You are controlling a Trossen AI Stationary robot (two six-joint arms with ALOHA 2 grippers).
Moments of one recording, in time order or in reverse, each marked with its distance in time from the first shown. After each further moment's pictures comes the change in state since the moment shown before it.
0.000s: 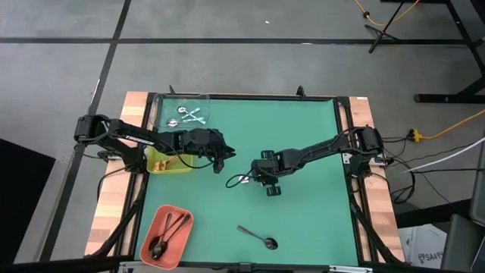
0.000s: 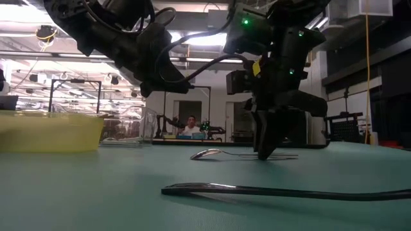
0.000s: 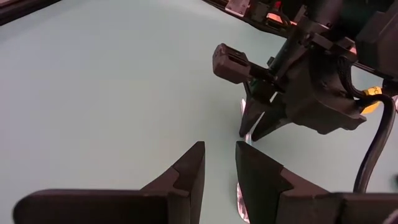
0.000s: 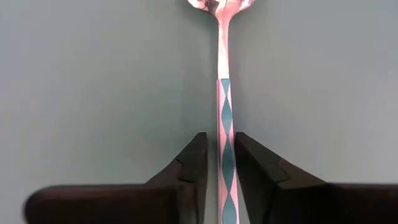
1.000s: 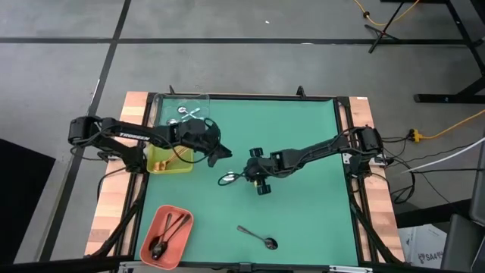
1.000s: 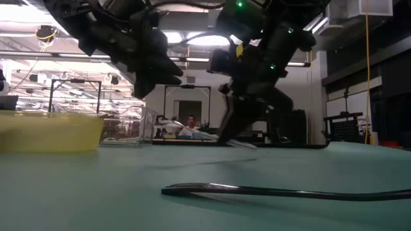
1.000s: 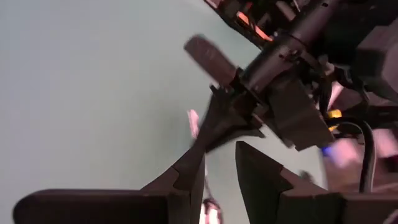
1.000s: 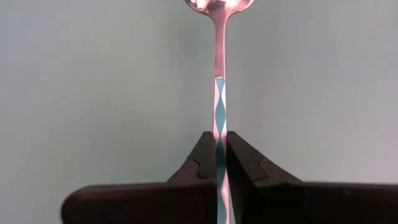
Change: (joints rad) left arm 0.101 -0.080 -0.002 -0.079 0.286 -0.221; right arm 0.001 0.002 0.000 0.274 0.061 -0.143
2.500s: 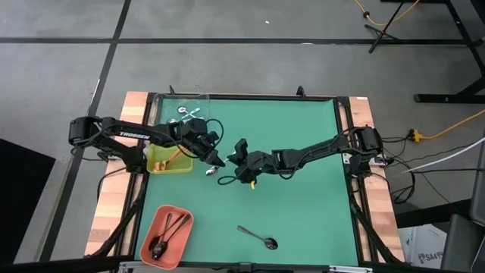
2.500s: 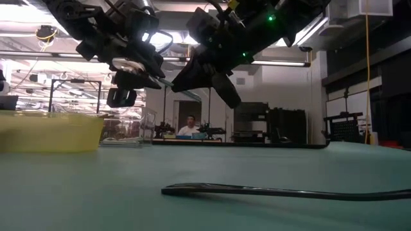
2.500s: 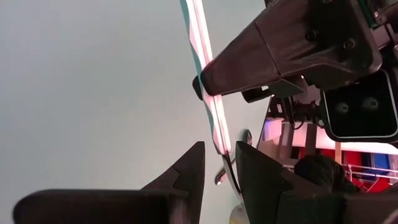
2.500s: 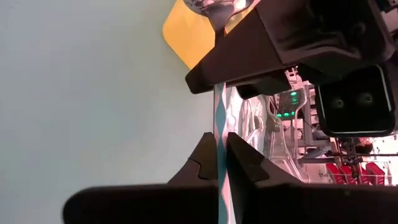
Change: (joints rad) left arm 0.038 0.000 0.002 -0.159 0.290 -0.409; right arm 0.000 0.000 0.000 0.511 0.250 -0.733
